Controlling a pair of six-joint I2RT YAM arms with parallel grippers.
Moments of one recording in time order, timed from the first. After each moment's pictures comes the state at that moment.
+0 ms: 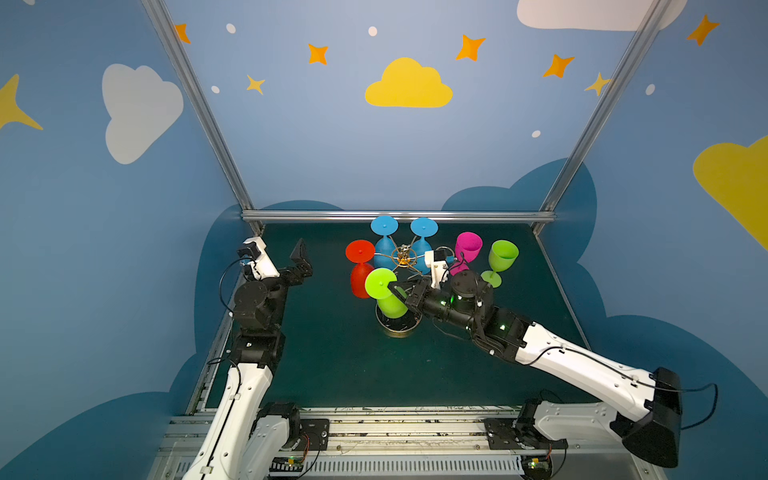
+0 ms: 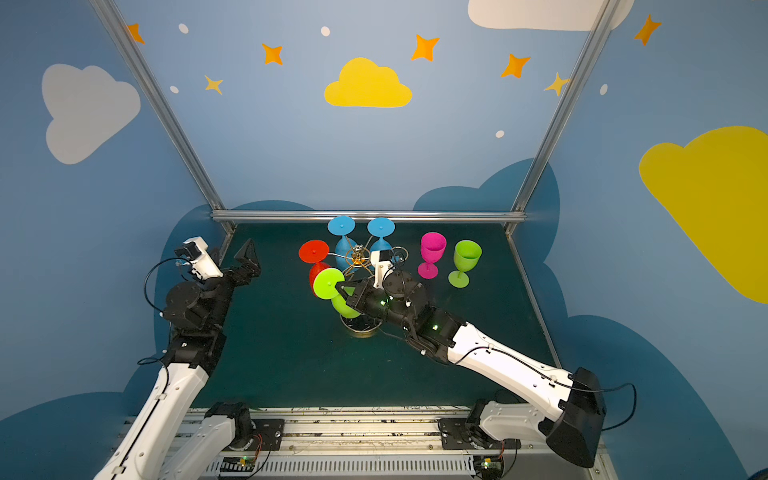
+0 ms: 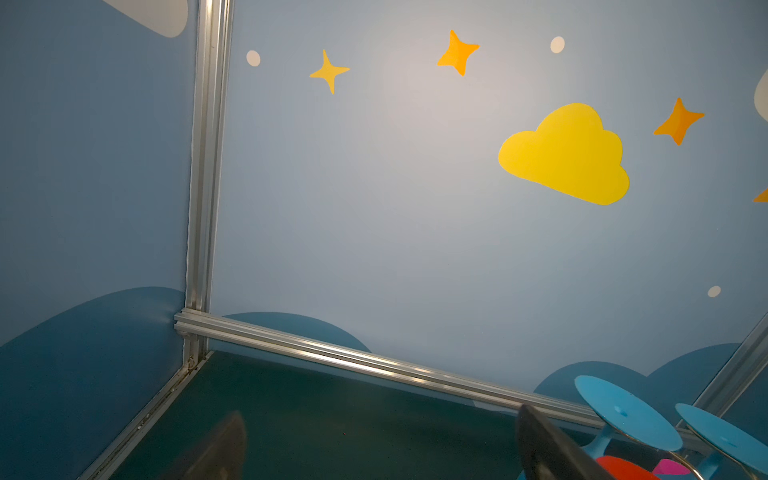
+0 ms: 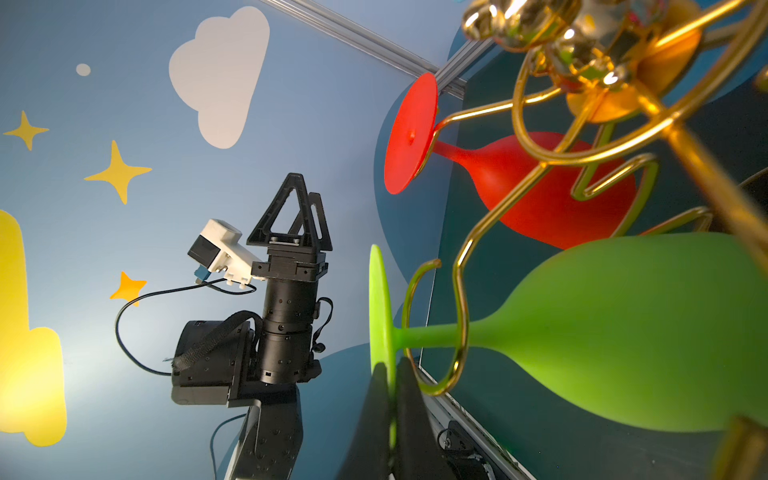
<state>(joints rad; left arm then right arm) -0.02 0.81 0.68 0.26 -0.06 -0.28 1.00 1.22 1.05 0.01 -0.06 1.18</state>
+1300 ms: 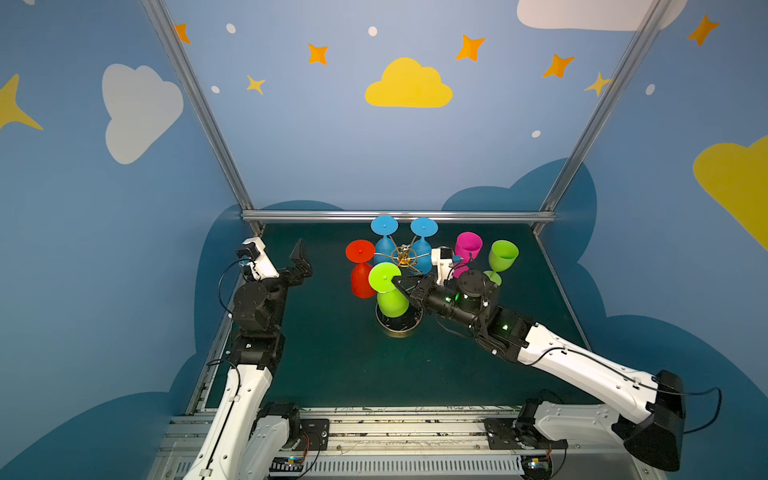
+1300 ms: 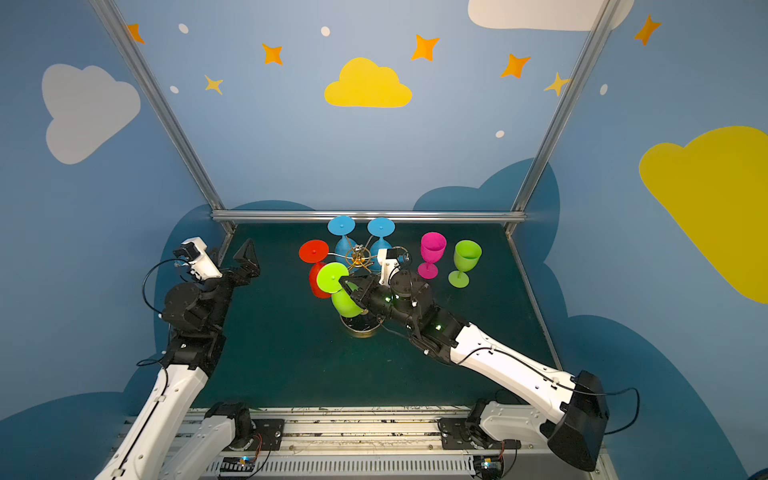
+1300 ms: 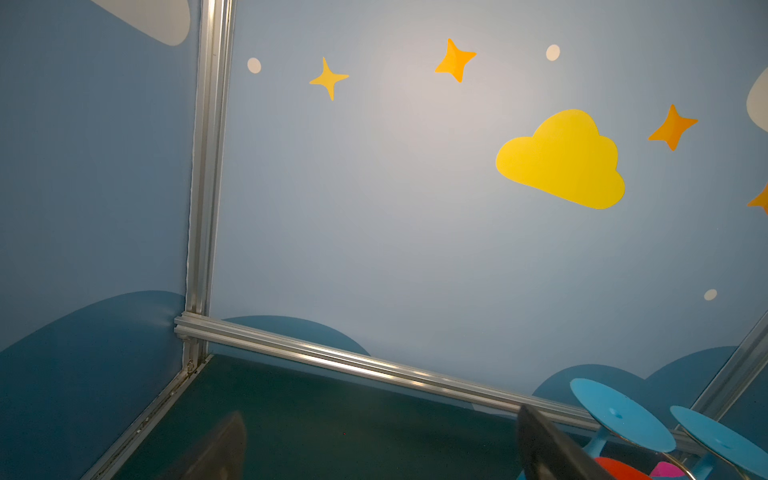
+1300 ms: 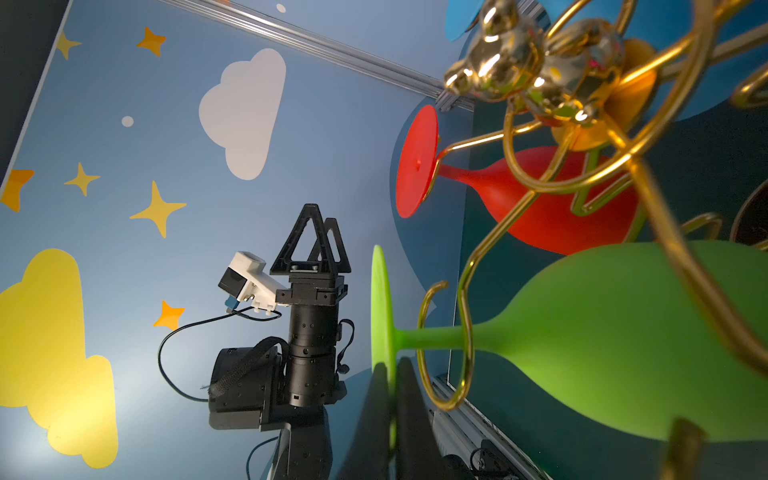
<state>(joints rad) -0.02 0.80 0.68 0.26 -0.06 -0.28 0.97 1.20 1.03 0.06 -0.05 1.26</state>
